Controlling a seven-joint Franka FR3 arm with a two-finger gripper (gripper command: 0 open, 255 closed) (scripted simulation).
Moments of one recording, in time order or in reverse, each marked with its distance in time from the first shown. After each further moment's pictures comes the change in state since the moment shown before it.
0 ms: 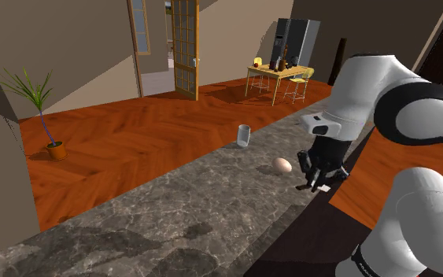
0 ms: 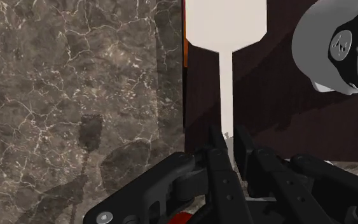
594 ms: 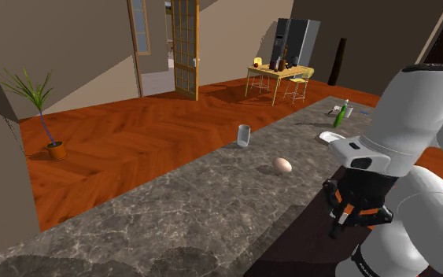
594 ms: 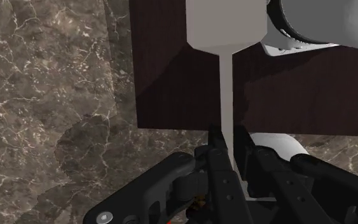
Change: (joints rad) arm 0.187 -0.360 0.260 -0.090 0.246 -0.259 0.242
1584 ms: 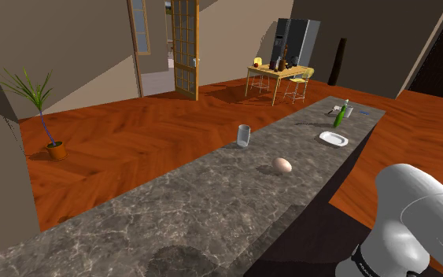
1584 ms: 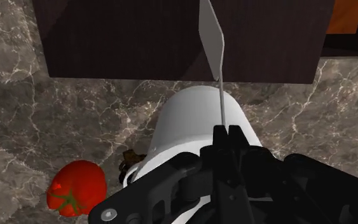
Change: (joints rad) arm 0.290 -0.100 0.551 0.140 0.560 -0.162 0.445
